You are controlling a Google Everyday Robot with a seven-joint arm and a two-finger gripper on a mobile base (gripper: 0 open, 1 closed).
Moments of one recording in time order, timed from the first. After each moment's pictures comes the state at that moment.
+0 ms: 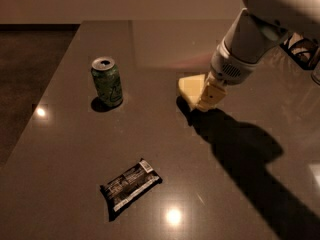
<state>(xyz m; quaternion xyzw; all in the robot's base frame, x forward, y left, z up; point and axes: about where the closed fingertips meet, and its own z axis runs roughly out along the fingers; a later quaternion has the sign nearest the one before) 0.528 -0.130 0.881 -0.53 0.83 0.06 0.16</state>
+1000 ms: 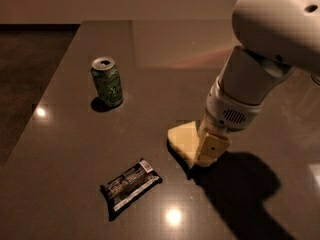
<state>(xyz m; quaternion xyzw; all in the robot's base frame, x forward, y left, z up) 0.402 -0.106 0.856 -0.59 0.80 0.11 0.07</state>
